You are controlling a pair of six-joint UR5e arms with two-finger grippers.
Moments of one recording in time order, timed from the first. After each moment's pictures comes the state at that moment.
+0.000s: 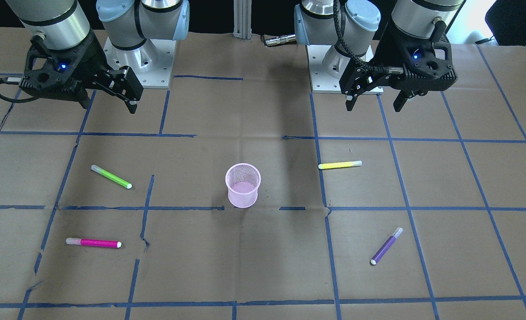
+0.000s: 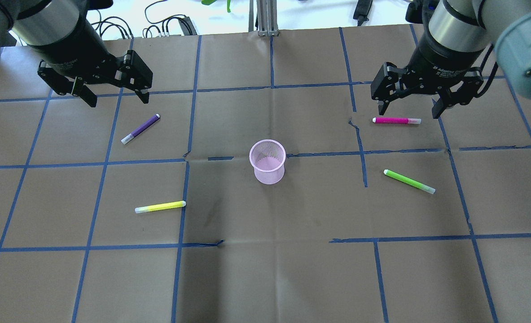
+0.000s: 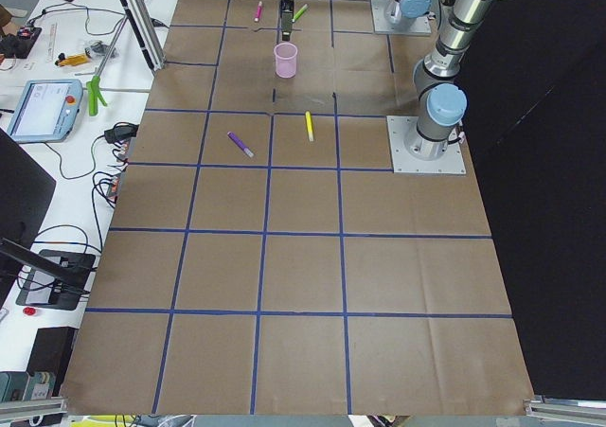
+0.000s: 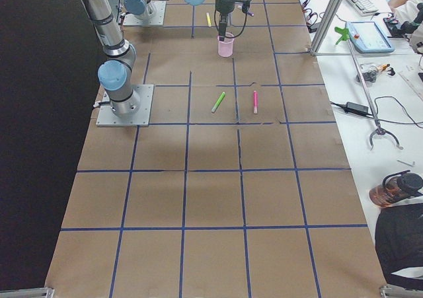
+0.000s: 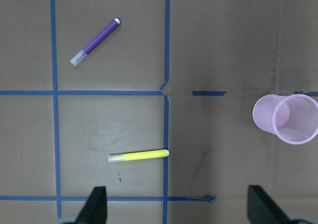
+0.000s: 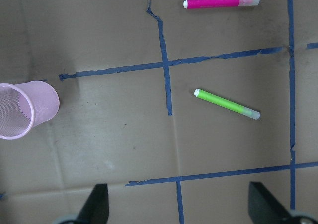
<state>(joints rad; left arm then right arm) -1.55 -1.54 -1.53 -1.58 1.56 0.01 1.55 -1.61 1.62 -1.56 -1.55 0.08</state>
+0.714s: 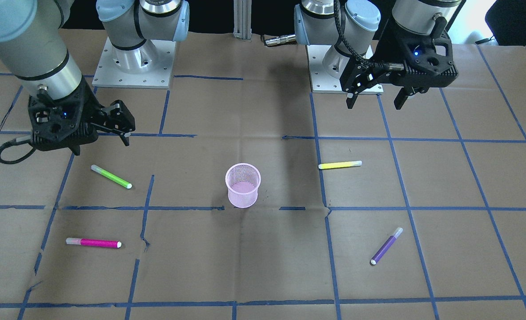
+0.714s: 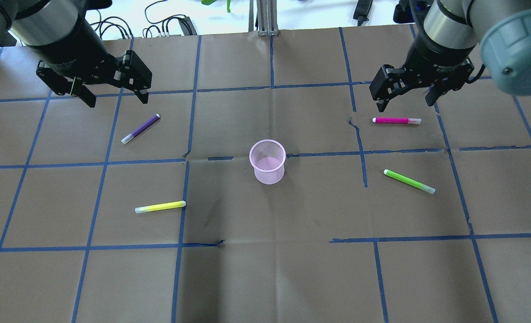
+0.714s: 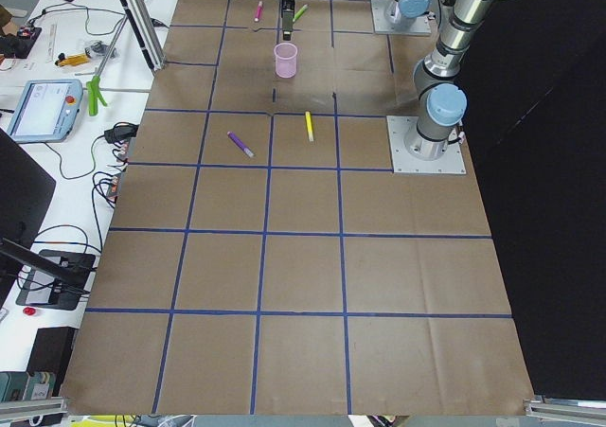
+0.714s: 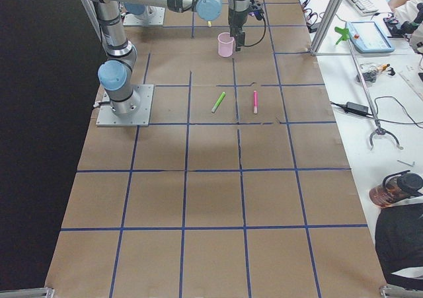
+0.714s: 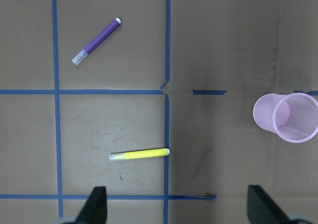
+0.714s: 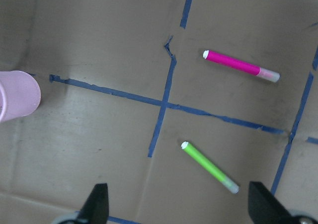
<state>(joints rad) -1.55 -1.53 -1.53 -1.59 1.56 0.01 1.50 -1.47 1.61 -1.74 -1.55 -0.37</state>
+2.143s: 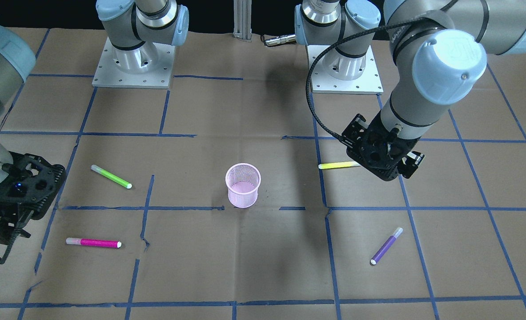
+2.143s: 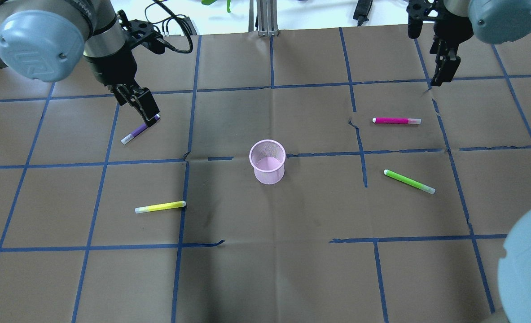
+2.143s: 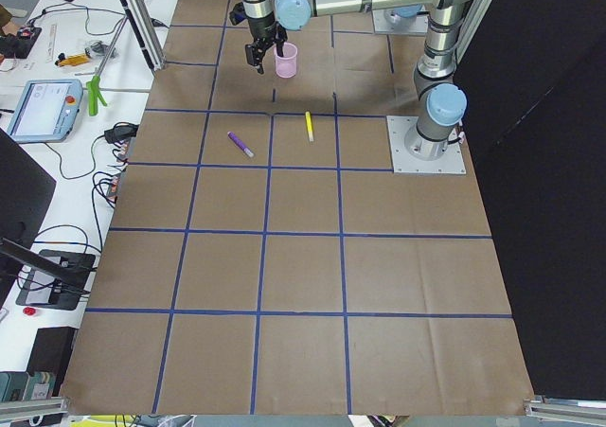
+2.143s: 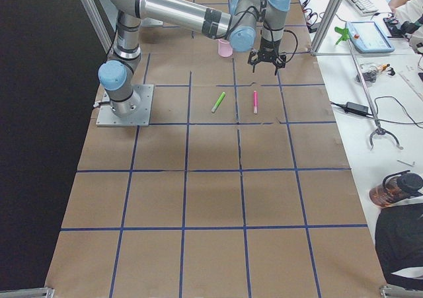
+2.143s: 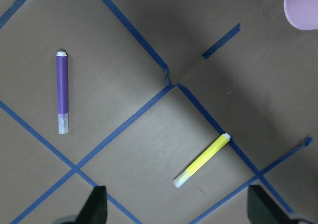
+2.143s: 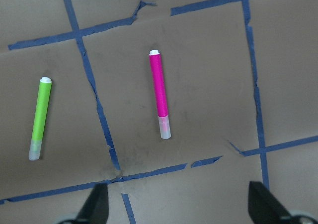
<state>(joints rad) -1.54 -1.80 -1.51 -1.54 1.67 0.76 1.42 -1.20 1.42 -1.81 -1.72 -1.53</state>
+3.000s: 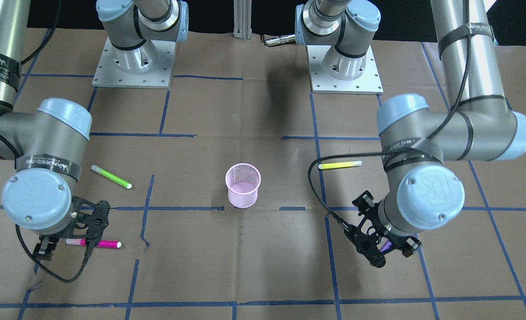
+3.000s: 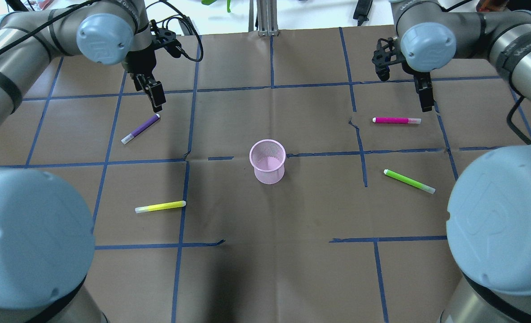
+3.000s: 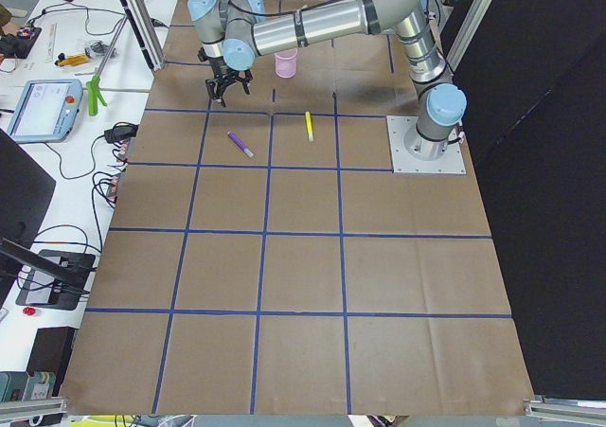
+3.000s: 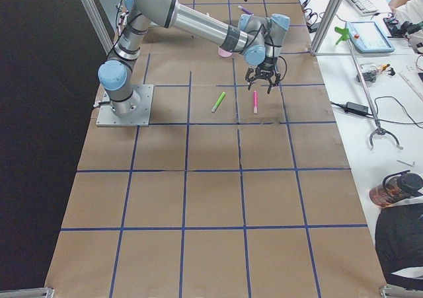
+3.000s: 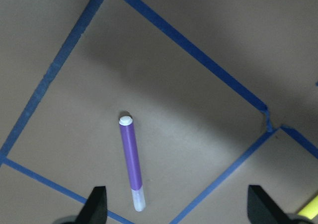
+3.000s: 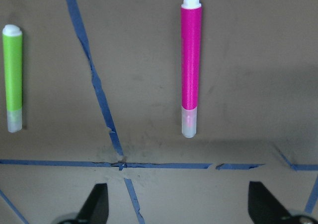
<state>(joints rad) -1.54 -2.23 -1.21 -1.47 1.78 0.92 1.54 -0.99 1.42 -1.83 -2.04 -1.46</state>
